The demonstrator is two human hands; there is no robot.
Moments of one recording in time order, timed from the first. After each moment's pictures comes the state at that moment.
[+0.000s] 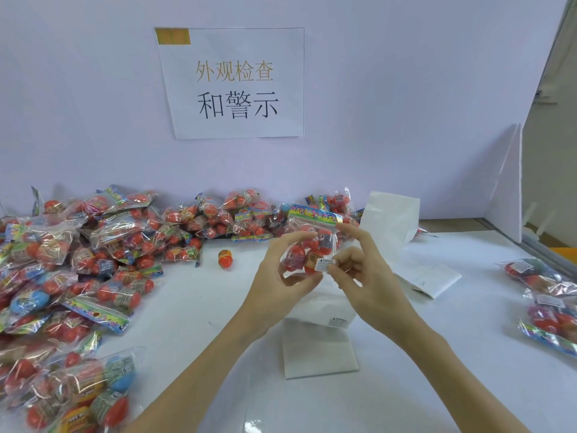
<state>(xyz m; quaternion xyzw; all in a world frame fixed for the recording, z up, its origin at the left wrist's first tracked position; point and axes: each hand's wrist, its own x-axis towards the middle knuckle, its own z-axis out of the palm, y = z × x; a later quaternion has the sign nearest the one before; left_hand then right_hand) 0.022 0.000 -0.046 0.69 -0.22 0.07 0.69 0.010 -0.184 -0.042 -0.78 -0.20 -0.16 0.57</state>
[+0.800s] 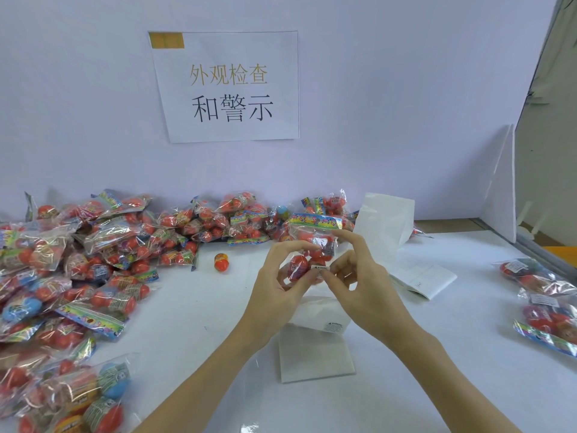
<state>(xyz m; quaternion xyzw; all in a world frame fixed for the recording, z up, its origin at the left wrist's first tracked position) 0.020 -0.009 -0.052 0.67 -0.22 0.11 0.70 0.012 -0.182 -0.047 -0.82 -0.18 -0.21 0.51</state>
